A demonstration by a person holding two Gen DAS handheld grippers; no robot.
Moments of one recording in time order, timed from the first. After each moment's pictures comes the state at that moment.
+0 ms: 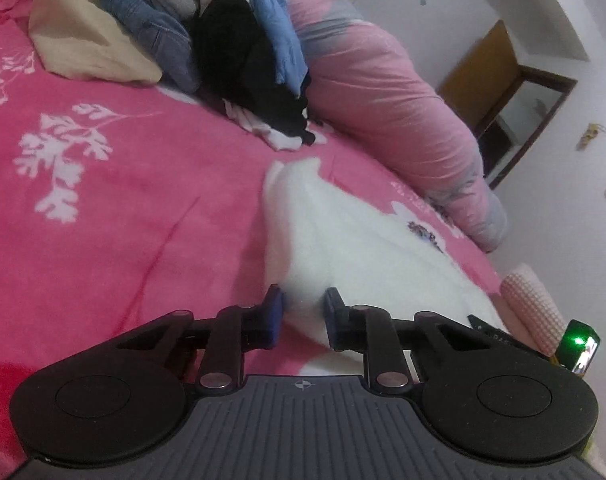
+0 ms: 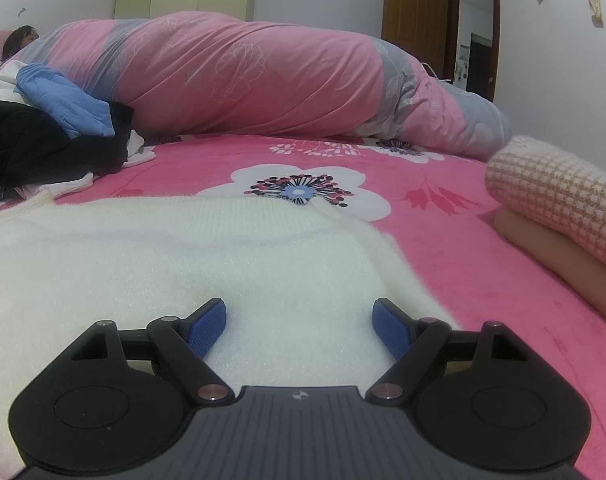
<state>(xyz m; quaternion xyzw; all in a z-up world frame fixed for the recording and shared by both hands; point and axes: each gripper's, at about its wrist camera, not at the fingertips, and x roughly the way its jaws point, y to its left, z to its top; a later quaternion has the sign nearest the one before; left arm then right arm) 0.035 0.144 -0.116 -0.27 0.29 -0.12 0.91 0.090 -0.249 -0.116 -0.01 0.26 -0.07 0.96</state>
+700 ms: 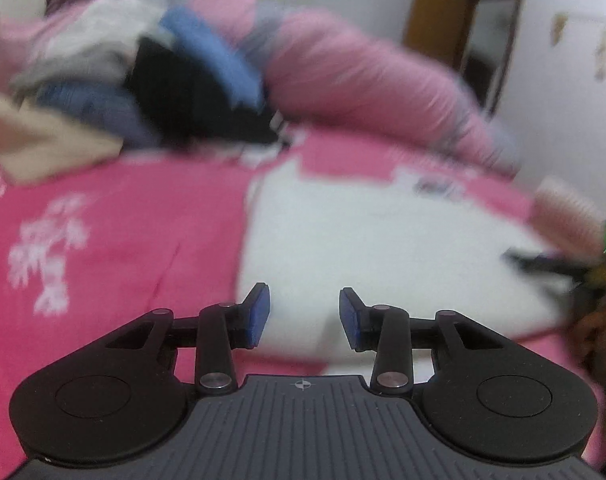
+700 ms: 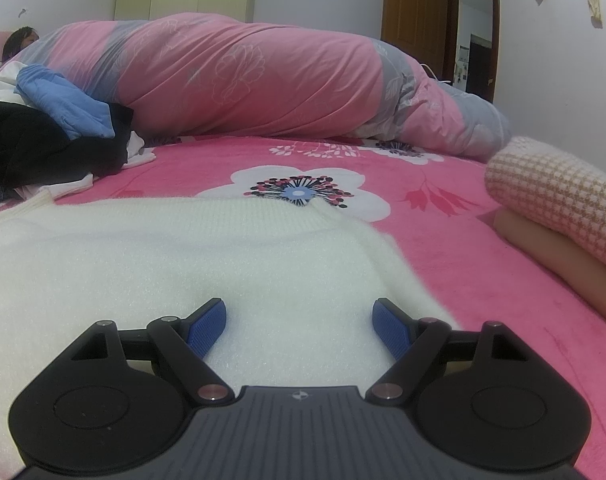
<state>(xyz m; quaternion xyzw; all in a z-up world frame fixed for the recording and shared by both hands) 0.036 0.103 -0.105 -0.09 0.26 -0.12 0.95 0.089 -0.249 -0.117 -0.01 0.25 -0.06 0.97</state>
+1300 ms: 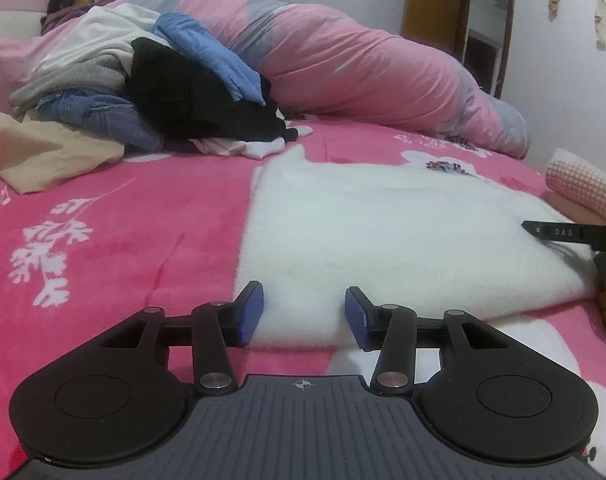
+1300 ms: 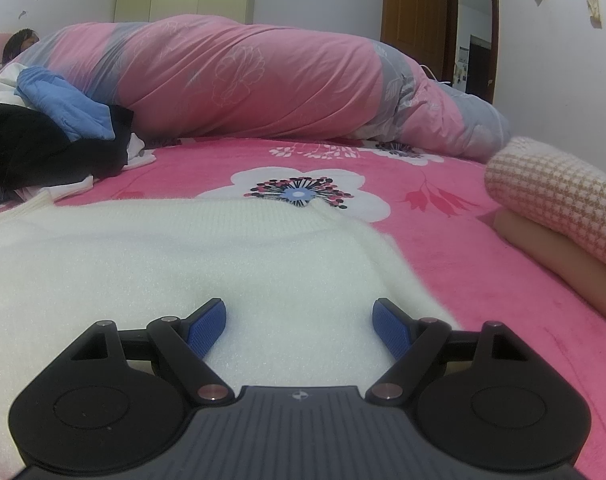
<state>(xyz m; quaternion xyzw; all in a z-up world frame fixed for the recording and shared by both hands) 0.037 0.088 -0.115 -0.04 0.26 -0.10 0.96 0.087 -0.250 -0.117 -0.01 0.25 -0.06 0.97</state>
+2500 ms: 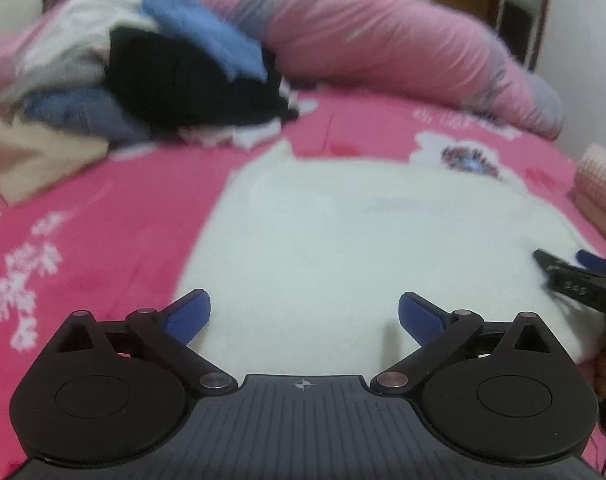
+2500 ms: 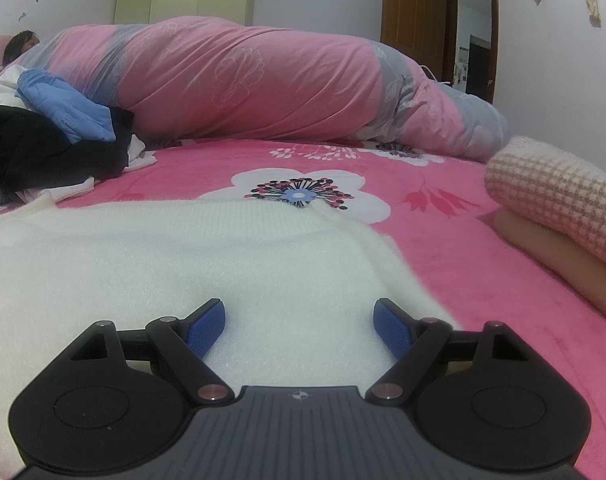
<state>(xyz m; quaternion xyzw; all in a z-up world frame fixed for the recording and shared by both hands) 0.097 0.032 -0.082 -0.04 0.36 -0.04 0.93 0.086 -0.253 -0.117 -0.01 0.25 -0.06 0.97</state>
